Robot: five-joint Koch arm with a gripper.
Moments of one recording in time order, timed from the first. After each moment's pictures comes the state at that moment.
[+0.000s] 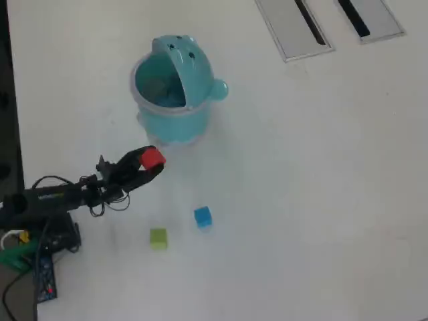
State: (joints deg) arm -7.7 118.0 141.0 -35.2 -91.4
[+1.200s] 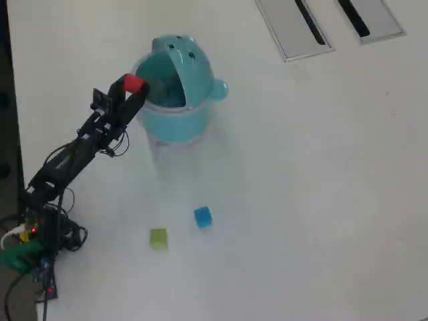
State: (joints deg) arm -38.2 94.1 97.6 -12.2 -91.8
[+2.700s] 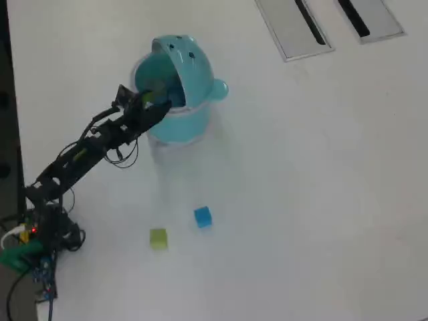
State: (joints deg) arm -27.5 92.6 86.4 14.9 -99.4
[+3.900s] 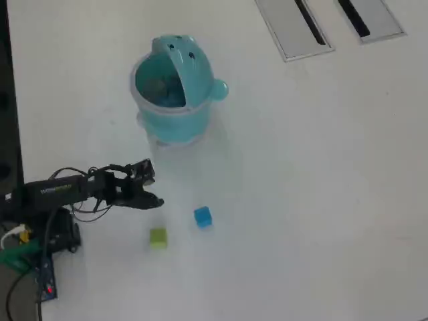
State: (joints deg) arm 4.7 112.1 113.6 47.6 -99.4
